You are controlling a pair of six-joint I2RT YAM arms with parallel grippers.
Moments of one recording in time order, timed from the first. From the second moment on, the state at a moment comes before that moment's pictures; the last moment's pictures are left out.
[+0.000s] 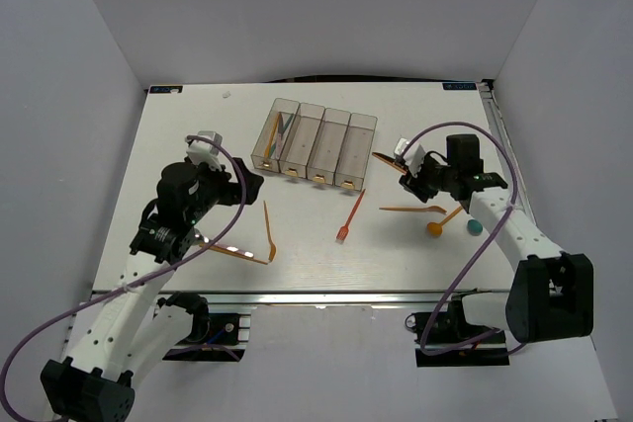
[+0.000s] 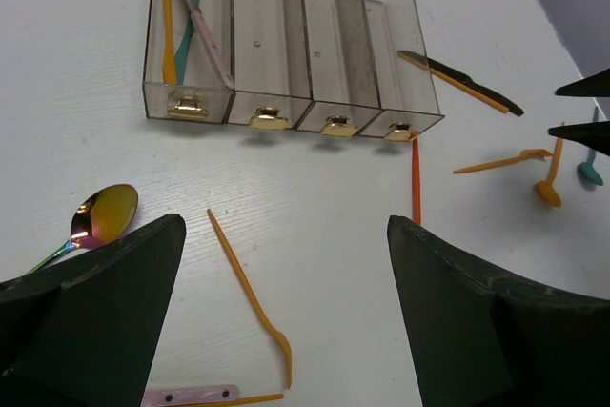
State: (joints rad) left arm -0.31 0.78 0.74 -0.26 0.13 -0.29; right arm 0.16 1.26 0.84 -0.36 -0.51 -0.89
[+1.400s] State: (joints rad) left arm -0.32 0.73 0.74 -0.26 0.20 -0.29; right arm -0.02 1.79 1.15 -0.49 -0.36 -0.89
